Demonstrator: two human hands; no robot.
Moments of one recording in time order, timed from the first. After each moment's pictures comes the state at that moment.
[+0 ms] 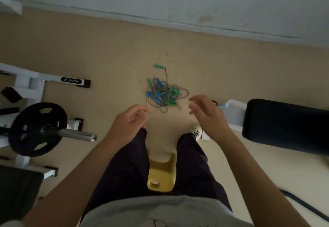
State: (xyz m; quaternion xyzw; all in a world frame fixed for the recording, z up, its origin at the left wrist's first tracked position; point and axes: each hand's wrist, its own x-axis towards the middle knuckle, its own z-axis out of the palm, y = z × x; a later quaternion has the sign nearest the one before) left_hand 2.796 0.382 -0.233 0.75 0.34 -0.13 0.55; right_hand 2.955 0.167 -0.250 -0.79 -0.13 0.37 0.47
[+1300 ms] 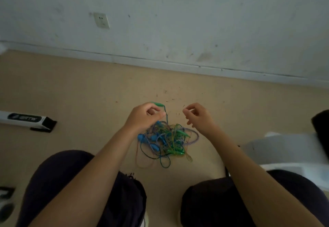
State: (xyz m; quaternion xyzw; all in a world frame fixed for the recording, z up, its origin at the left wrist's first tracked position) left_hand 2.834 0.472 -0.646 0.86 0.21 0.02 0.47; right_hand 2.952 0.270 -0.657 -0.84 -0.19 0.22 0.45
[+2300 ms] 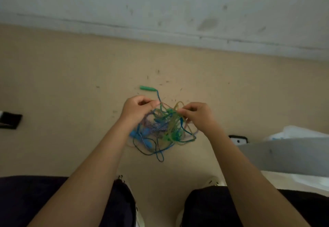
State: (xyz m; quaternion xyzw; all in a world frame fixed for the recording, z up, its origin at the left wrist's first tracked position) left_hand 2.923 0.500 -0.772 0.75 0.31 0.02 0.58; right_hand 3.025 0.294 -0.777 -0.84 -0.11 0.26 0.47
